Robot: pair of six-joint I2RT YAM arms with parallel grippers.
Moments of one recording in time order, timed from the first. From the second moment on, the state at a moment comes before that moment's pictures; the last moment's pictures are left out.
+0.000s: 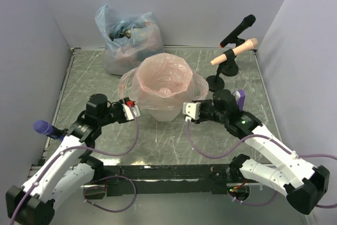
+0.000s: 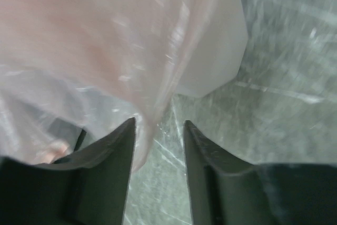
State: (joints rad) left arm -0.42 0.79 0.60 -0.23 0.48 0.81; right arm 0.65 0.89 0.77 -0.40 -0.30 -0.97
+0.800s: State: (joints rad) left arm -0.21 1.05 0.84 -0.11 -0.09 0.01; right arm 0.46 1.08 1.01 -0.31 -0.07 -0.34
